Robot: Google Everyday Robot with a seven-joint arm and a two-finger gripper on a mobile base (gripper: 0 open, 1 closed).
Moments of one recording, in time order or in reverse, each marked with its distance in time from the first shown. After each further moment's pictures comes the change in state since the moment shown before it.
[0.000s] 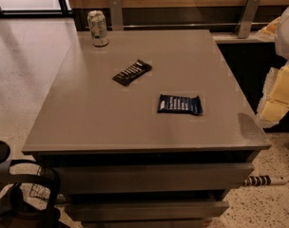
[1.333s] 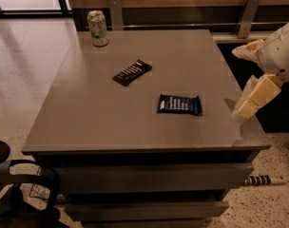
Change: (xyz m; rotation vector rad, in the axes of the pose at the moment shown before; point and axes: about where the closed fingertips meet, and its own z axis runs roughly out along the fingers) arm -0.014 -0.028 0.071 -0.111 -0.393 0.043
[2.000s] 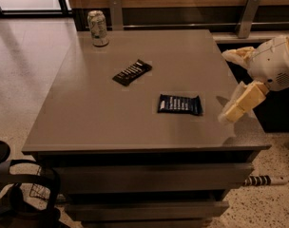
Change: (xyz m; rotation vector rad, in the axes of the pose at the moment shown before) arm -0.006 -0.004 0.022 0.026 -0.151 -0.021
